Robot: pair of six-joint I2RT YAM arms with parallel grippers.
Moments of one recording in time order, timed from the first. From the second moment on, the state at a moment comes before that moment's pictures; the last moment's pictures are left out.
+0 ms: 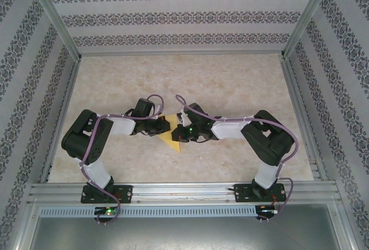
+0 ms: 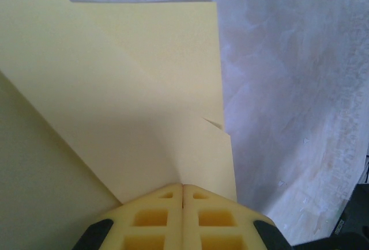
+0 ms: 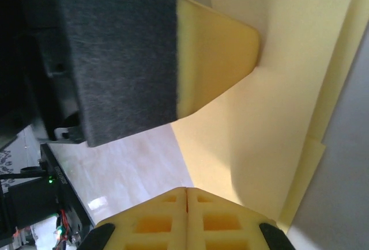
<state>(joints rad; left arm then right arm) -0.39 1.74 0.72 0.09 0.57 -0.66 0.76 1.79 0.85 0.06 -0.56 0.80</state>
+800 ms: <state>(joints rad) -0.40 1.74 0.73 0.05 0.53 -0.66 0.77 1.88 0.90 0.06 -0.50 0.78</state>
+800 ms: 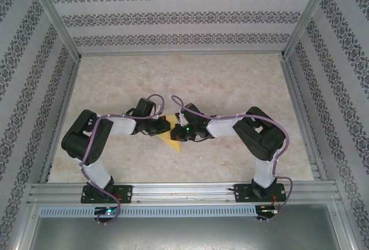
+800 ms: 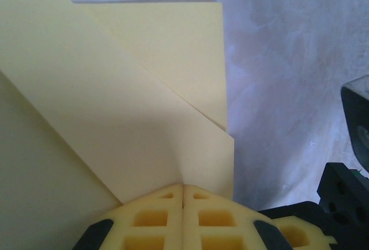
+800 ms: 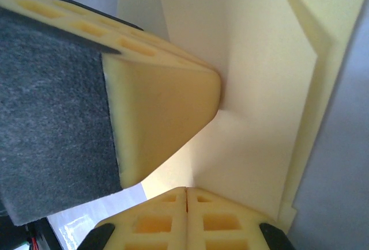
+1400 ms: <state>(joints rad) -0.41 1.74 0.75 0.01 0.52 -0.66 0.80 1.82 0.85 -0.01 -0.49 0.76</state>
